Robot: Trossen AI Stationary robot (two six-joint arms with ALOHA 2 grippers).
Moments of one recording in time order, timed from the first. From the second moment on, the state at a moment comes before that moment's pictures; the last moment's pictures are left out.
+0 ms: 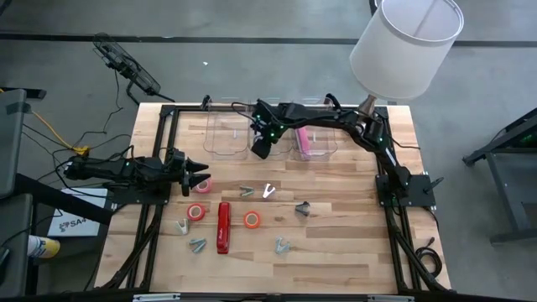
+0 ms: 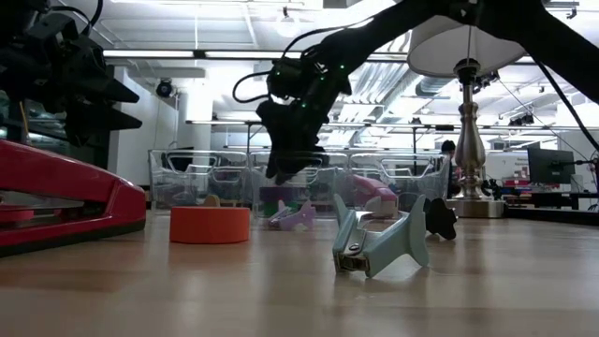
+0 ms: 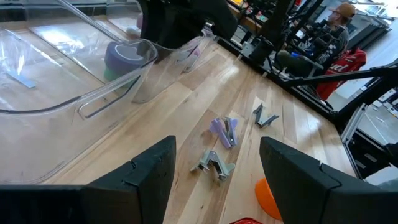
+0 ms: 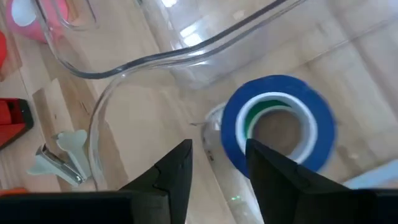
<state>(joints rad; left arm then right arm) -0.16 0.01 0.13 -0.35 -0.37 -0.61 -0.38 2.22 1.85 -0.70 -0.27 0.17</state>
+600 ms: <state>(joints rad) -0.16 0.01 0.13 -0.35 -0.37 -0.61 -0.36 2.08 1.85 -0.74 -0.17 0.16</state>
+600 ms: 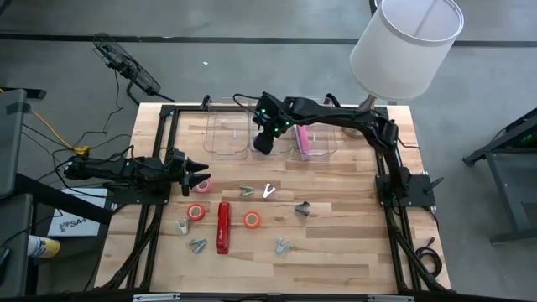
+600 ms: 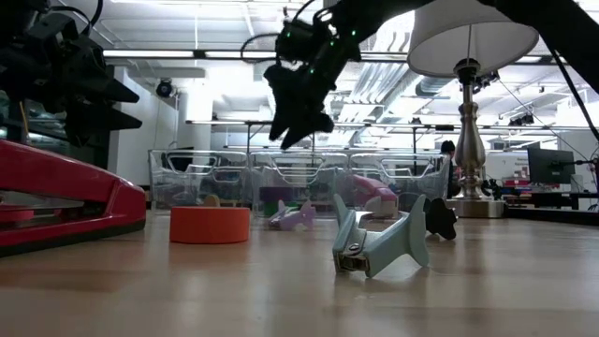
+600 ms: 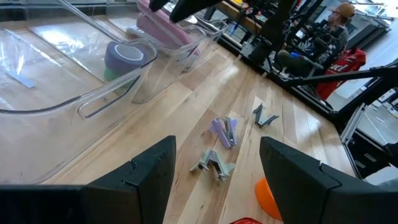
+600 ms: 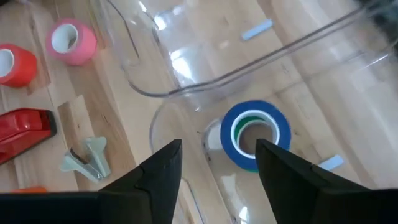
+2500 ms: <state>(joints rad) -0.16 0.01 0.13 -0.35 -0.37 -0.61 0.22 2.26 1.85 -0.63 -0.10 -0.14</state>
